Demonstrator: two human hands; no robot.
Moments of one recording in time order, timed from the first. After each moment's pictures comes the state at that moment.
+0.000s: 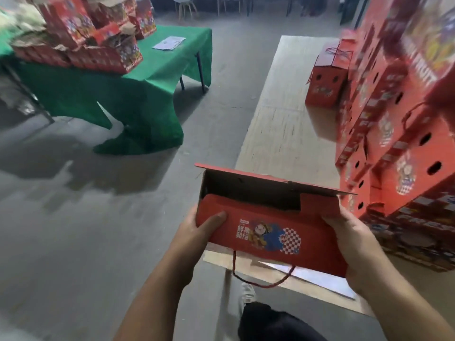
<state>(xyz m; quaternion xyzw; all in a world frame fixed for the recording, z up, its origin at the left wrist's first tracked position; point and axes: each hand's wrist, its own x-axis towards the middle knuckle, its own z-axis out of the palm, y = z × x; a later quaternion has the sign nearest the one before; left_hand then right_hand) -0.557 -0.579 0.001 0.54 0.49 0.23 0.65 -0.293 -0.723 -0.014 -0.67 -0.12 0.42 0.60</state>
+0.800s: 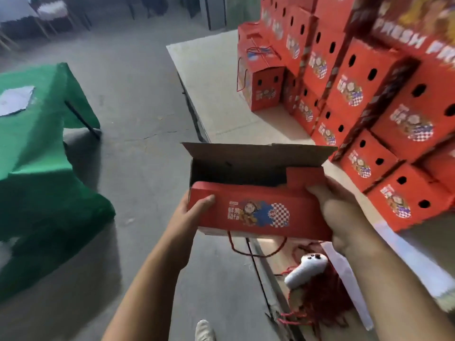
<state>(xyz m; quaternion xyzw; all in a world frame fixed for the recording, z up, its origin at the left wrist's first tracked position) -0.450 -0.139 -0.013 0.62 0.29 0.03 0.73 -0.313 -0.402 -0.011 -0.72 0.04 0.18 0.67</state>
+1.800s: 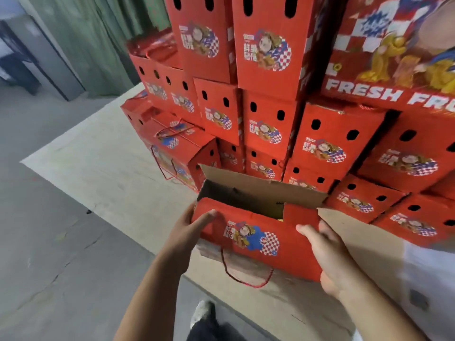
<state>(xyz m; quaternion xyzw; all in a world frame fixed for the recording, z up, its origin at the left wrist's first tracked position) -0.012 0.021 -0.049 0.70 0.03 -0.23 0.68 -0.129 -0.259 -0.060 -0.59 0.33 -0.01 0.73</state>
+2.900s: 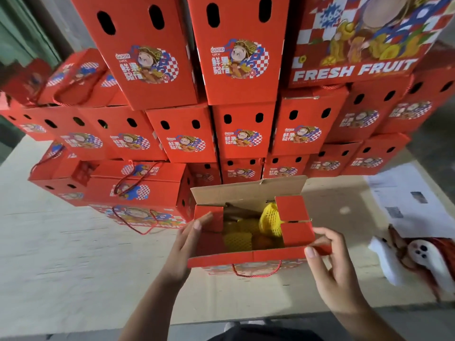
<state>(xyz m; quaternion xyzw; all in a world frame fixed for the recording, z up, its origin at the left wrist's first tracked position) 0.130 0.081 -0.069 0.72 -0.24 -0.35 0.56 -0.135 -0.101 -0.077 -0.73 0.33 -0.33 0.49</state>
